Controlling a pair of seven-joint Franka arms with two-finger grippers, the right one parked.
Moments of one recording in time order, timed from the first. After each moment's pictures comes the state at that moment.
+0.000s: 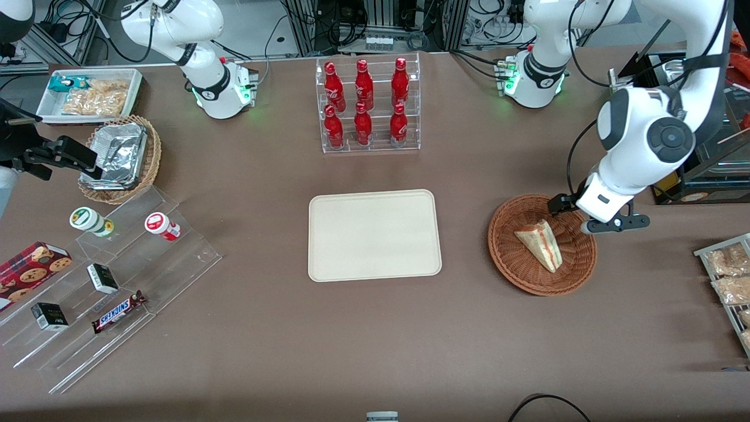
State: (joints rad) arm -0.05 0.04 -0.07 -2.22 0.01 2.22 -0.28
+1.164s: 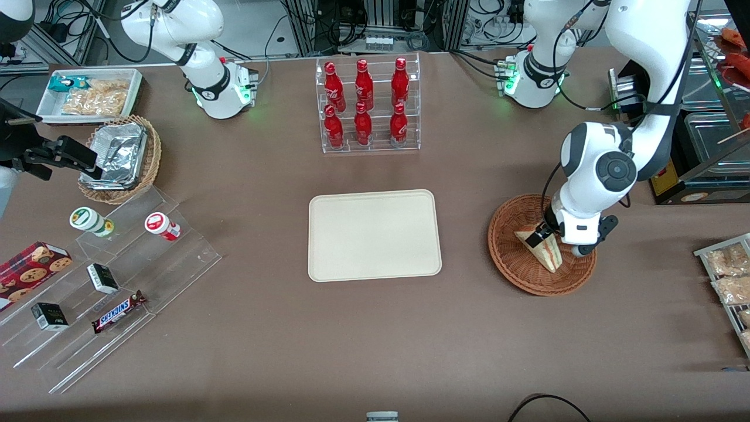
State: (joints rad) arm -0.11 0.23 -0.07 -2.19 0.01 2.40 -0.90
